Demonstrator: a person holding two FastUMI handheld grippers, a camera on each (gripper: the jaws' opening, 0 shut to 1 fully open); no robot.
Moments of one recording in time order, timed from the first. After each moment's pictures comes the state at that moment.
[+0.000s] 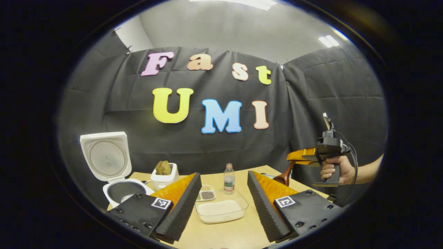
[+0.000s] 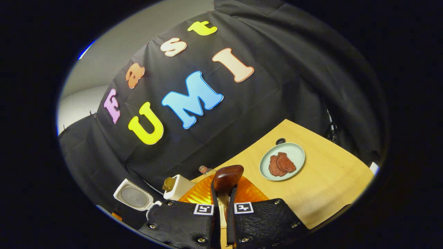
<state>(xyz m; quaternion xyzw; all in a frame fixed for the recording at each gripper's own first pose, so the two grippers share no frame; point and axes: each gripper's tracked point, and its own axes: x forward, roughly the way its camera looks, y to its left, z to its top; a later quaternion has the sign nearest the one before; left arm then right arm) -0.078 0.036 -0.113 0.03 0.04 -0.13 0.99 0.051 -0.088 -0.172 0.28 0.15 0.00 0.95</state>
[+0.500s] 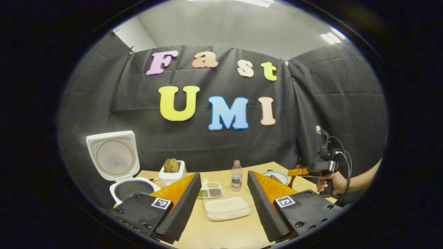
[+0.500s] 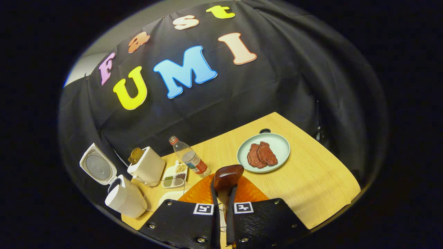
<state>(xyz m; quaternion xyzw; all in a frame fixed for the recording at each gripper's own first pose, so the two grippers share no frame) -0.081 0.058 -0.117 0.04 0.06 -0.10 0.99 0.063 -0.084 -0.267 0.16 0.23 -0.03 0.96</state>
